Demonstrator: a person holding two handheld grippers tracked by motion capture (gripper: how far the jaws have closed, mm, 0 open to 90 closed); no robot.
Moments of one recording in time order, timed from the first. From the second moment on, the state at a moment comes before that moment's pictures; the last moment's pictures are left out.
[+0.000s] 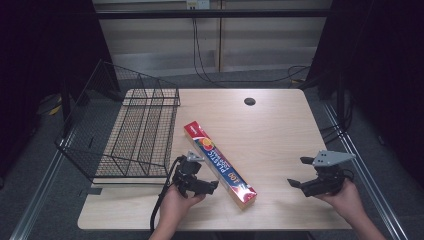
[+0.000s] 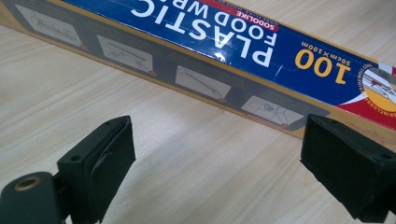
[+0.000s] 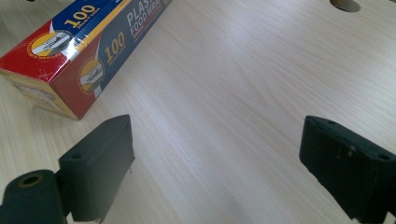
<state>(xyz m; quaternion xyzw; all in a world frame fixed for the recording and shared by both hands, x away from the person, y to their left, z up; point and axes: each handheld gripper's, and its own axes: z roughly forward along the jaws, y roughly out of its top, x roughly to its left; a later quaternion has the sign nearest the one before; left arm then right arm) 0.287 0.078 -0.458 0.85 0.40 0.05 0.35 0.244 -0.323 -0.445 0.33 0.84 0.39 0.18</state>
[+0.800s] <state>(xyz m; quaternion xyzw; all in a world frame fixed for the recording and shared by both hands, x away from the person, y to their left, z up) 0.310 0.054 -0.434 0.85 0.41 -0.01 0.34 0.244 -0.322 -0.449 0.33 0.84 0.38 0.18</state>
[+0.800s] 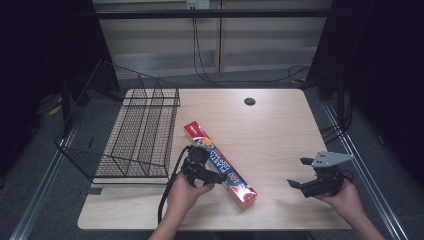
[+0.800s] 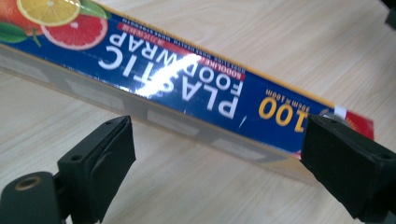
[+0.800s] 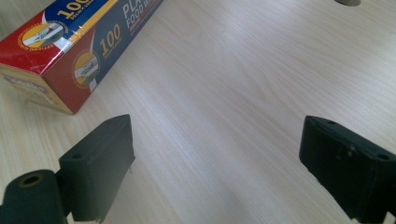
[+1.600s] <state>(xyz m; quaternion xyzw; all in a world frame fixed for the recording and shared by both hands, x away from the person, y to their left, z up) 0.342 0.036 -0.443 0.80 0.50 -0.01 0.33 0.243 -0.319 -0.447 0.32 0.84 0.39 0.19</state>
